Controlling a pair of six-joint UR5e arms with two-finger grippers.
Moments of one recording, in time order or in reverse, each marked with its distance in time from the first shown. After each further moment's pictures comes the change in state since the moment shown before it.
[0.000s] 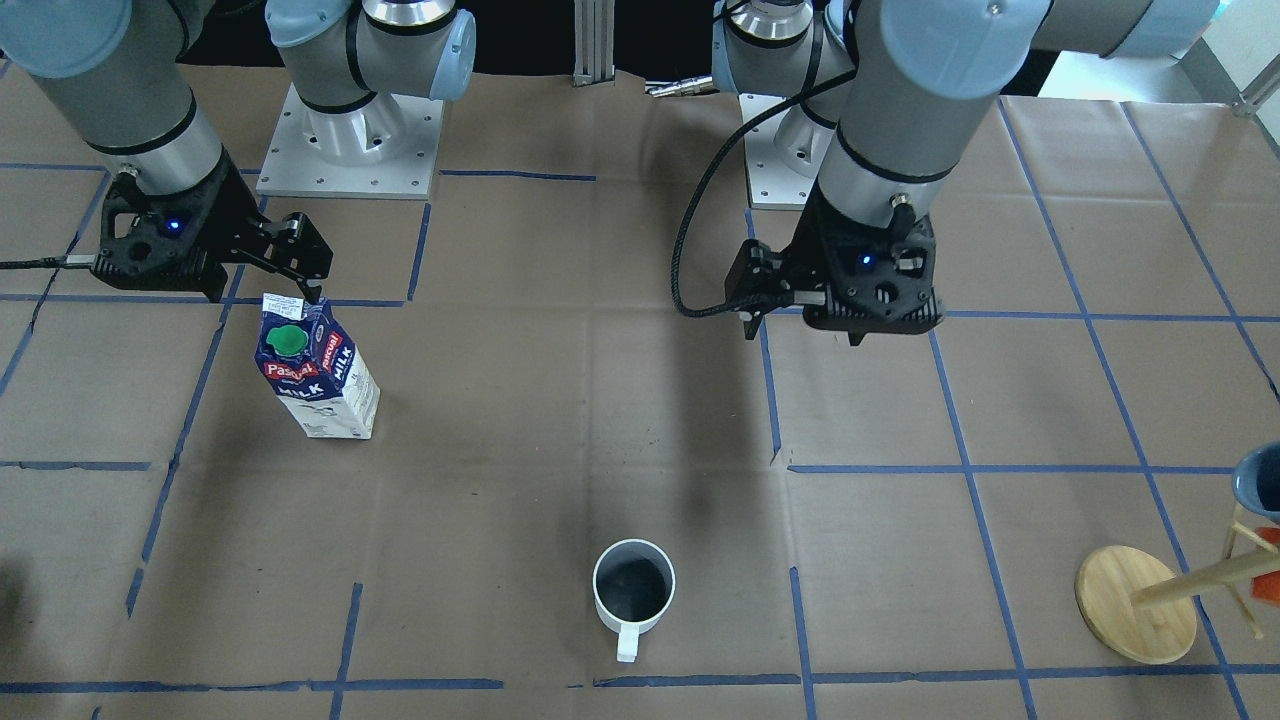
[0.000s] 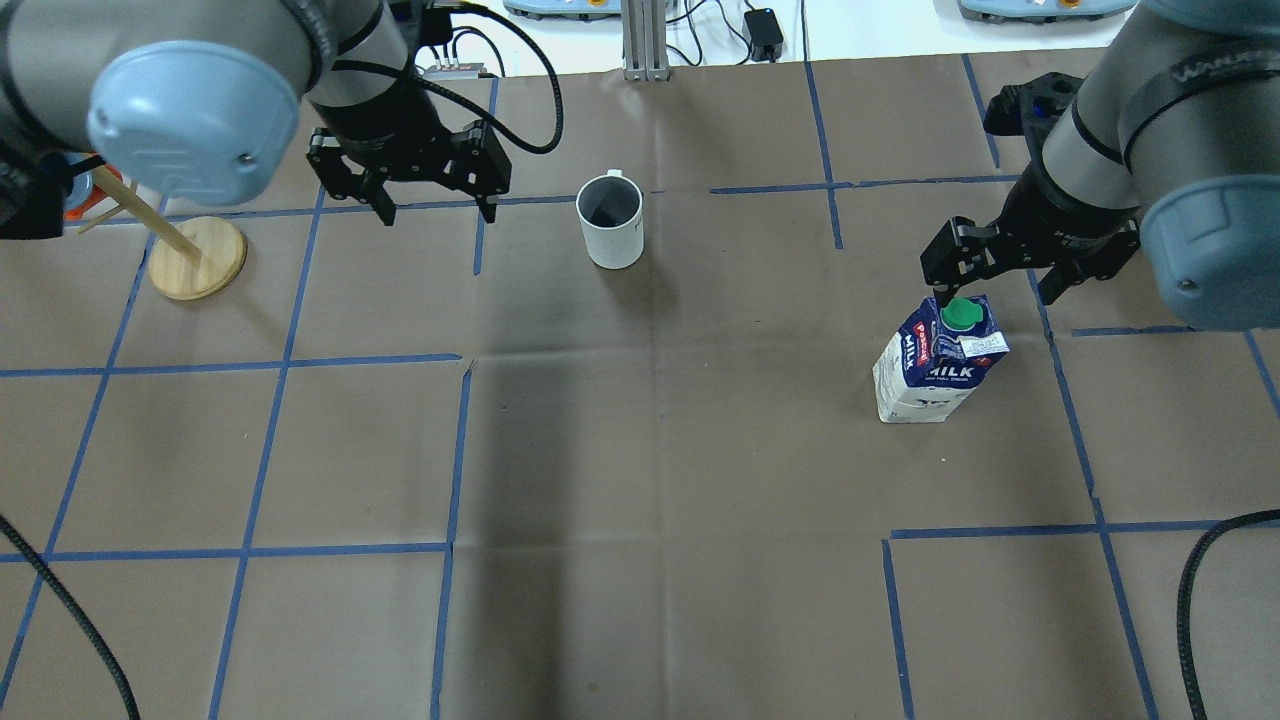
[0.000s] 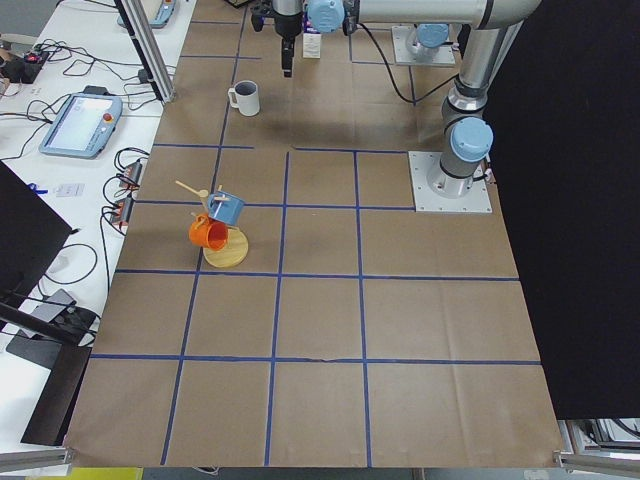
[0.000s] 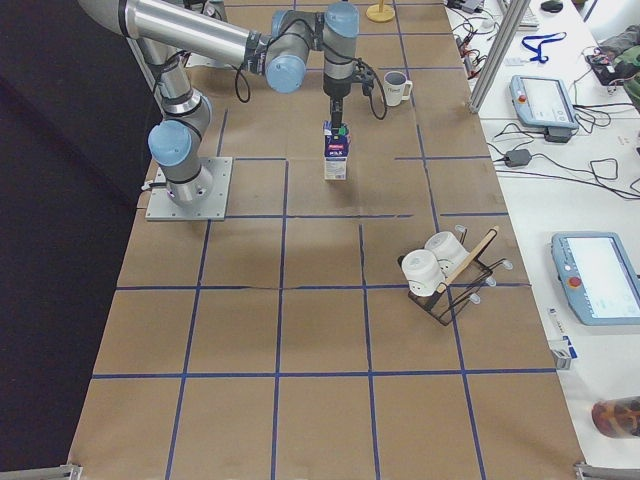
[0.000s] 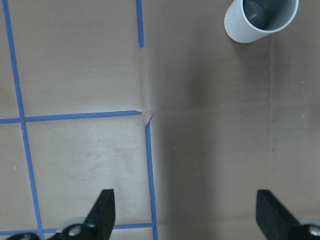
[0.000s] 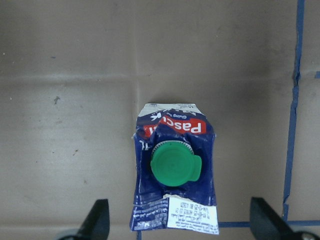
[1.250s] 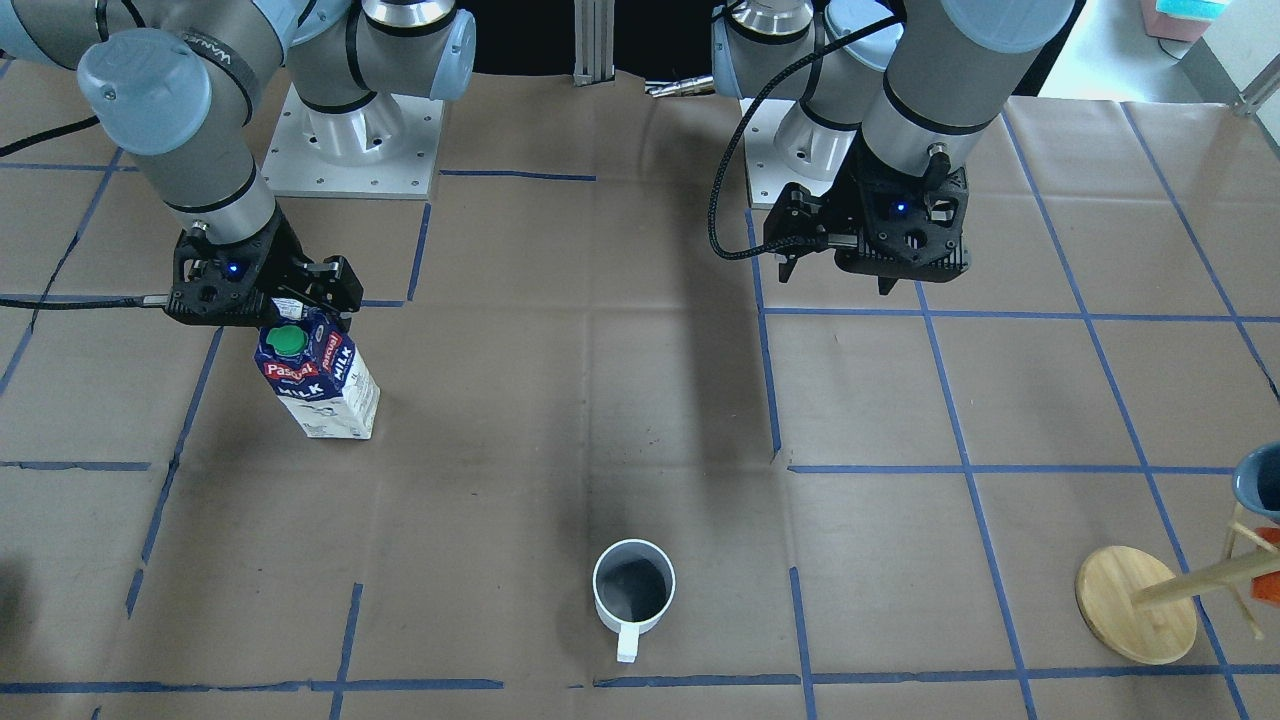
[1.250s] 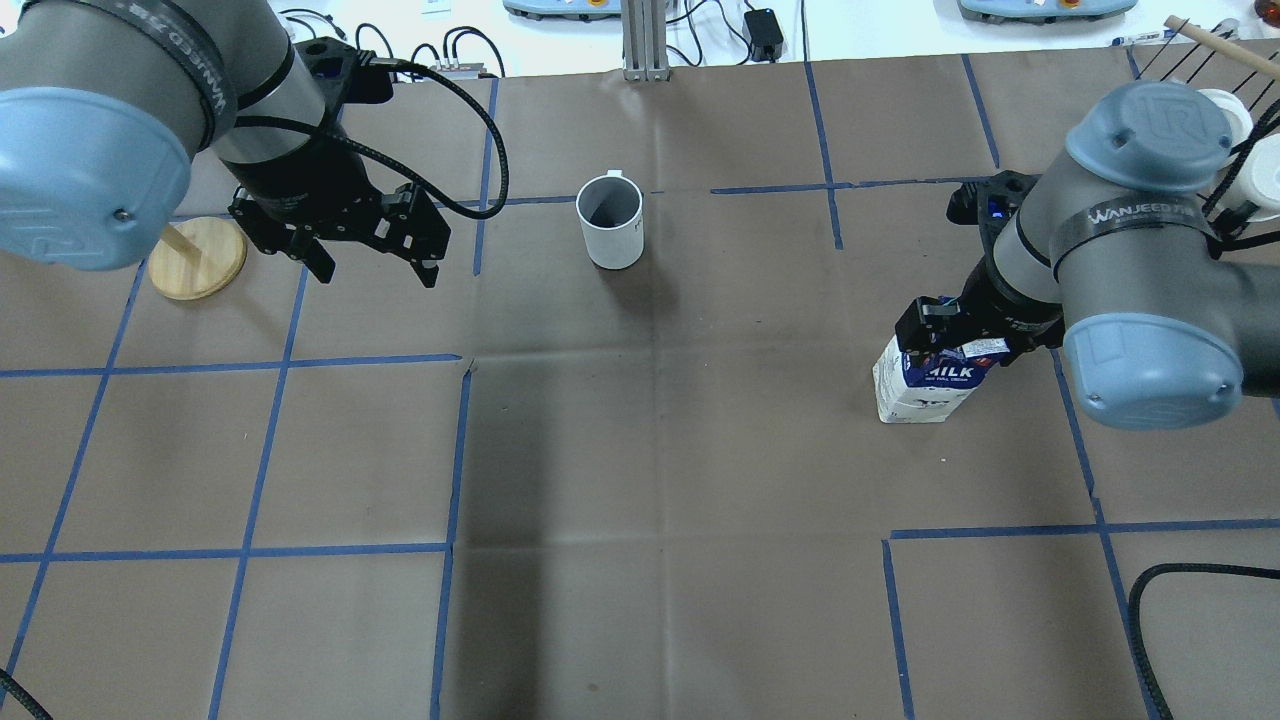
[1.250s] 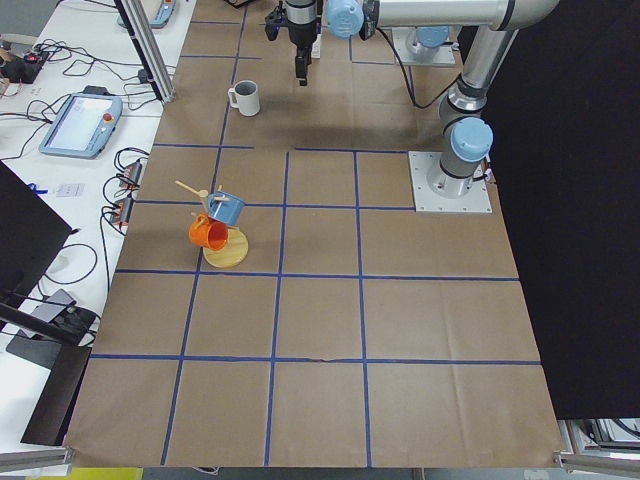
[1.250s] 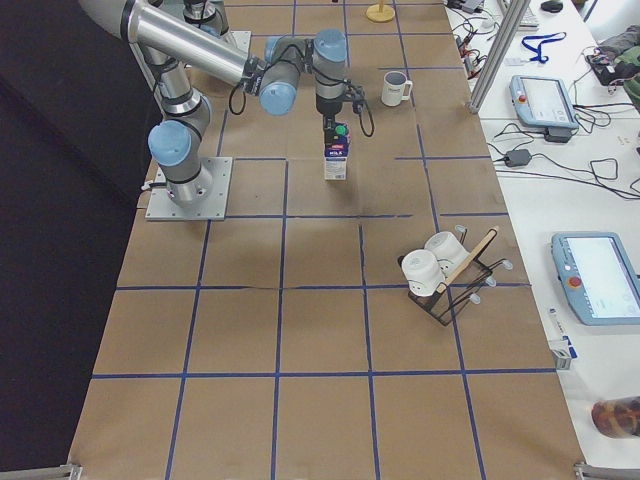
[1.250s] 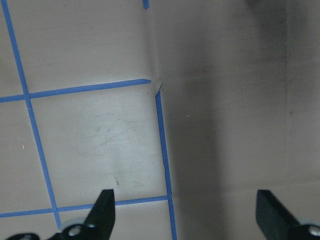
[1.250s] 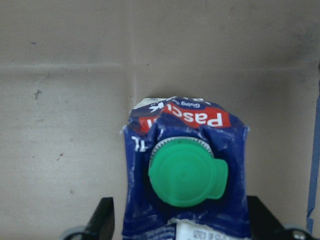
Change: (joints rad) left arm 0.036 0.012 -0.046 -0.039 0.008 0.038; right arm 0.000 0.001 0.143 -0.167 0.002 0.000
